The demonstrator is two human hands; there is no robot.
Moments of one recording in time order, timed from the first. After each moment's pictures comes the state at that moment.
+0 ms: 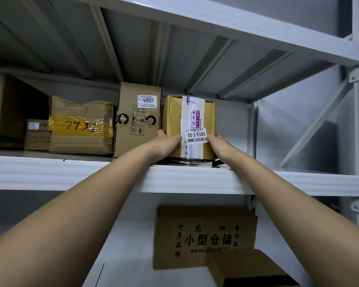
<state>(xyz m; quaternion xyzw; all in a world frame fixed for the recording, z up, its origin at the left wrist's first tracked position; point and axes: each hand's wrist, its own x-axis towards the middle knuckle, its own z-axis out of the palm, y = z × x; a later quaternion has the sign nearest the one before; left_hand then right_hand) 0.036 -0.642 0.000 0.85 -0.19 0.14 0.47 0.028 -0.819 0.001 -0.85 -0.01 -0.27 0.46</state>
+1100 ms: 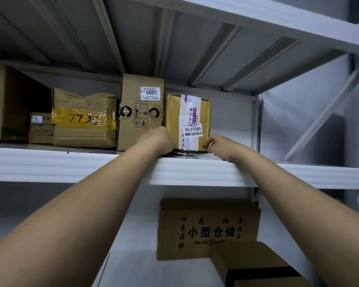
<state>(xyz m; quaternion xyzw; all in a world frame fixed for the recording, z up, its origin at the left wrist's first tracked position) 0.043 -0.634 -0.002 0.93 -0.12 0.25 0.23 0.019 -0.815 -0.004 -0.94 -0.03 -0.23 0.25</state>
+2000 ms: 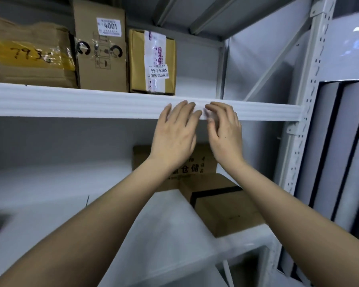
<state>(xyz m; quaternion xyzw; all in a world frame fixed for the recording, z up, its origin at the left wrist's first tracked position) -0.043 -0.702 -0.144 0.73 -0.36 0.58 0.08 -0.082 -0.841 -0.143 -0.77 -0.05 -0.61 0.18</state>
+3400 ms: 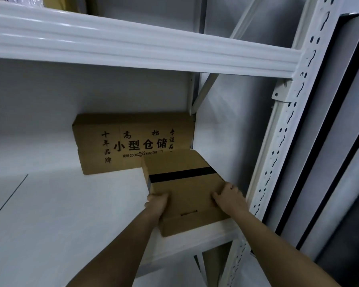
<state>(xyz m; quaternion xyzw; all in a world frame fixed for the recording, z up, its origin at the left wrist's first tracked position) 0.049 -0.915 -0.398 0.76 0.10 -0.23 0.60 -0.026 -1.115 -0.387 -0.93 0.31 -0.05 0.20</state>
